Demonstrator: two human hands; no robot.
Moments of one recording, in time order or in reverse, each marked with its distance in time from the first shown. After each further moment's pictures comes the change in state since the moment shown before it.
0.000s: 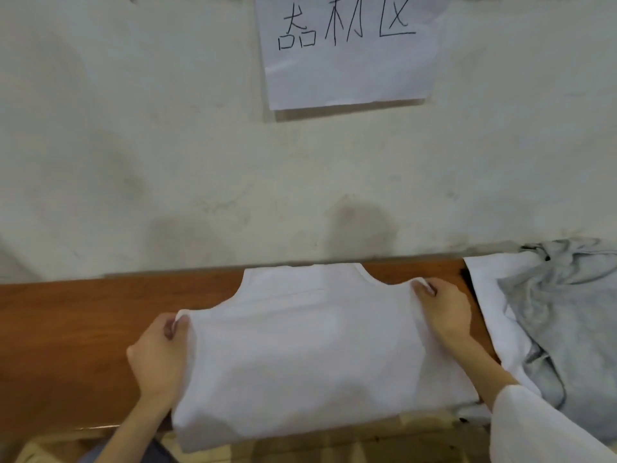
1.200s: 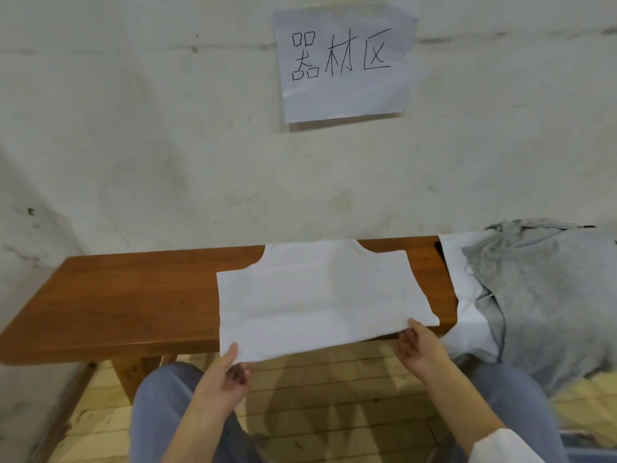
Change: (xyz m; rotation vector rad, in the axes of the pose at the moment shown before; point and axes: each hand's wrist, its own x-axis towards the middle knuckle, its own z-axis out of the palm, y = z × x) left_hand -0.135 0.000 -0.066 -1.291 -0.478 -1.267; right_hand -0.171 -0.006 -0.044 1.216 -0.220 1.020
